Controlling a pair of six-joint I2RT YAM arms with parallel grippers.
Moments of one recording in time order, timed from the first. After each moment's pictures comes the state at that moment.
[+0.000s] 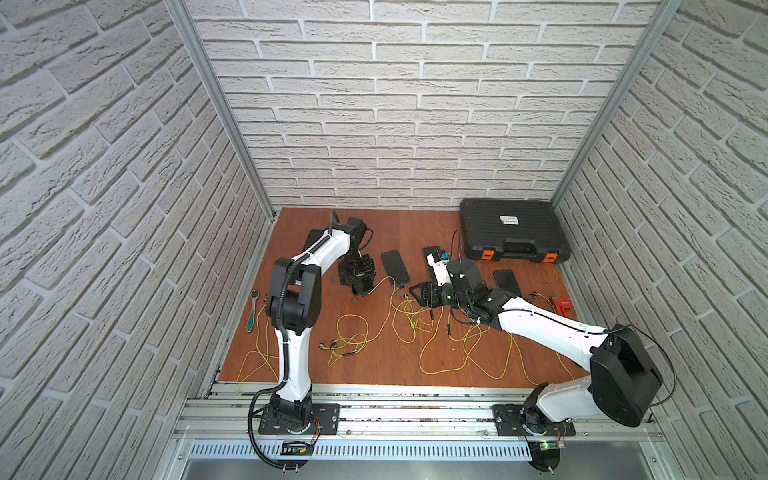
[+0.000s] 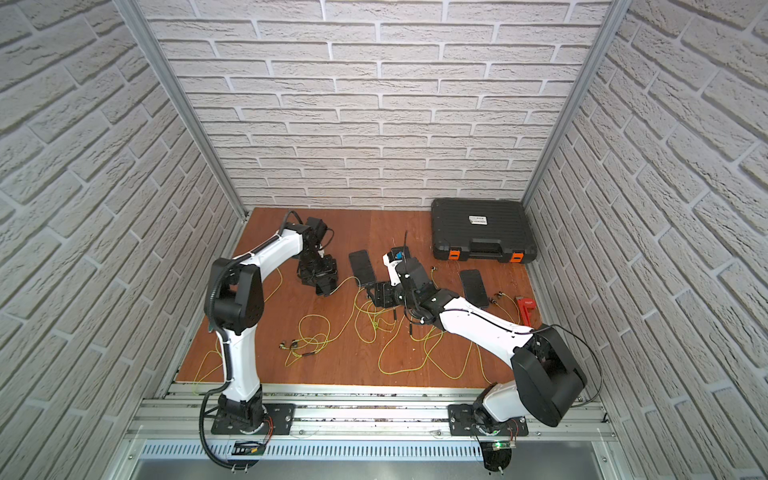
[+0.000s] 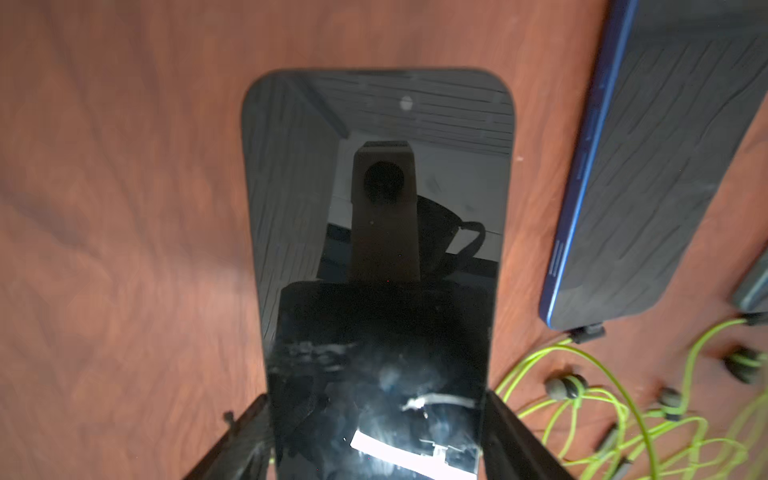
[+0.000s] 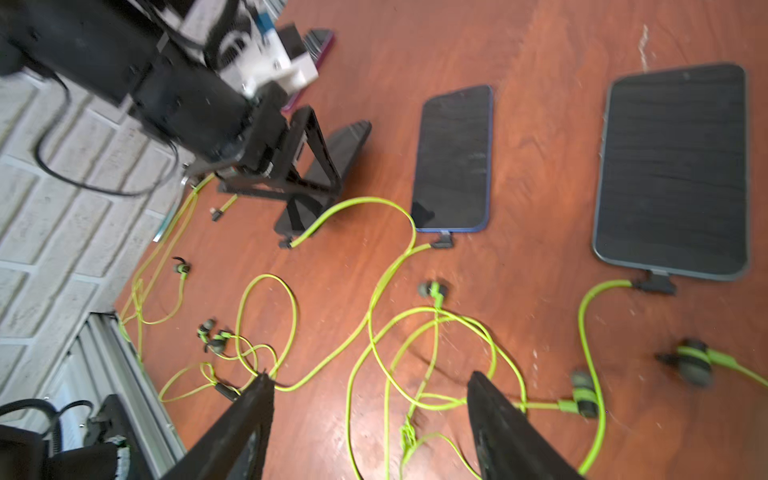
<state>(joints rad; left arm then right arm) -0.31 2.11 1.72 -1.10 0.14 -0.45 0.62 1.42 0.88 -0.12 -0.13 0.49</state>
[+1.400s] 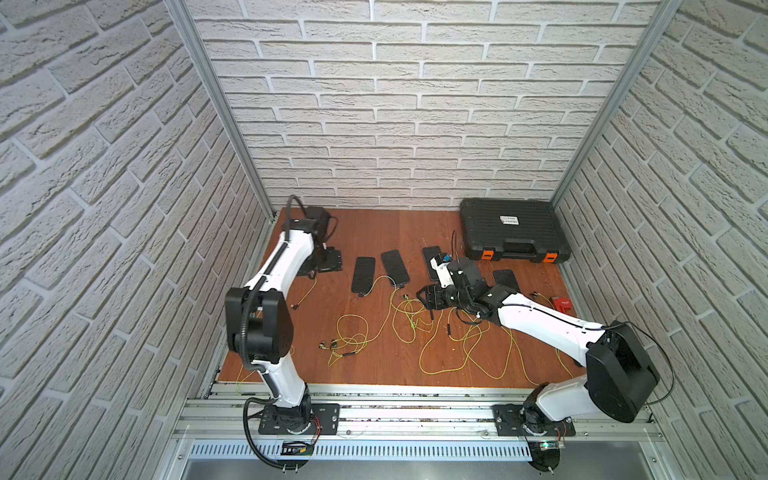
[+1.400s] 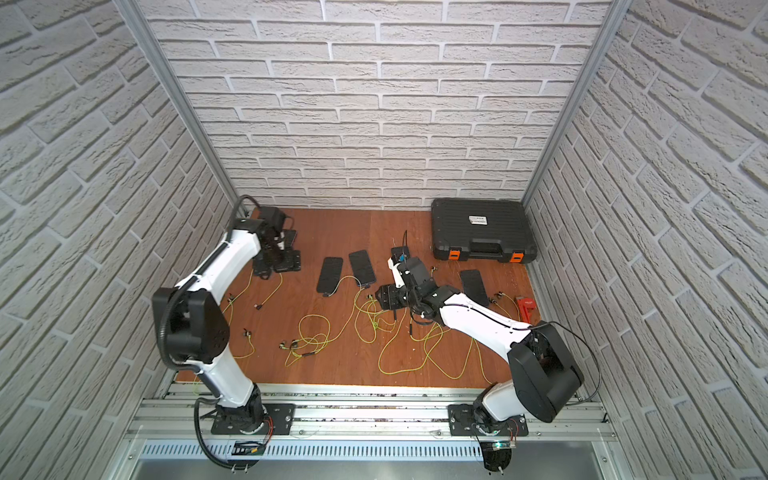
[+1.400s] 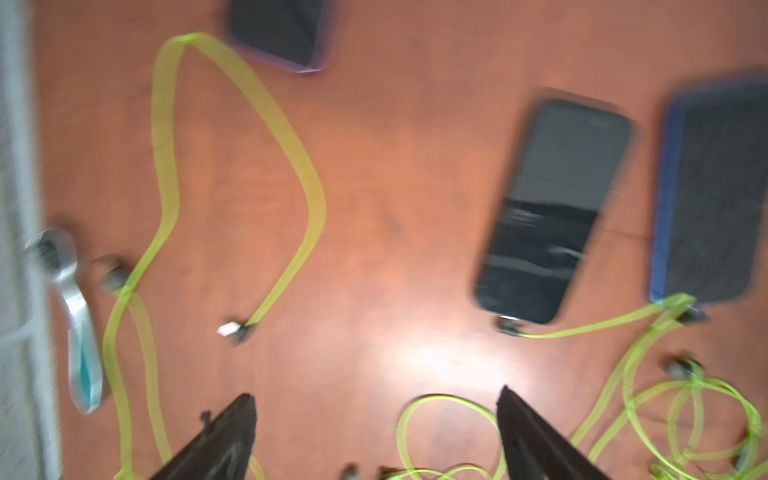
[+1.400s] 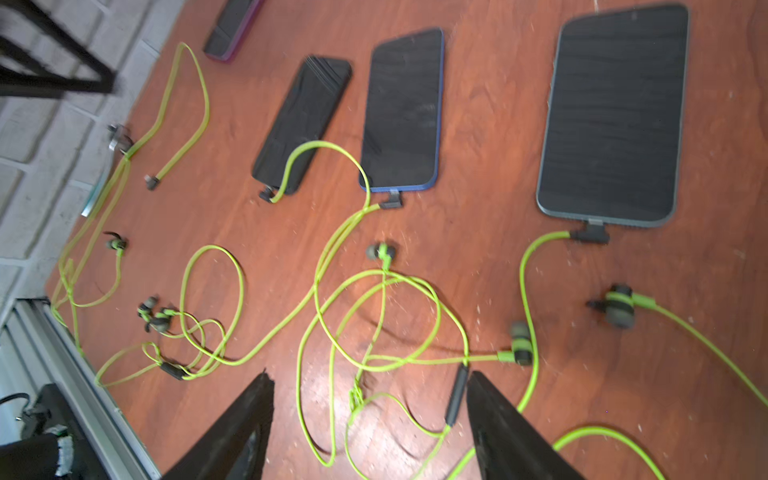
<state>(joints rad) -0.07 1.74 1.53 -1.13 -0.09 -0.26 0.58 1.45 0.91 -0.27 -0.12 0.42</state>
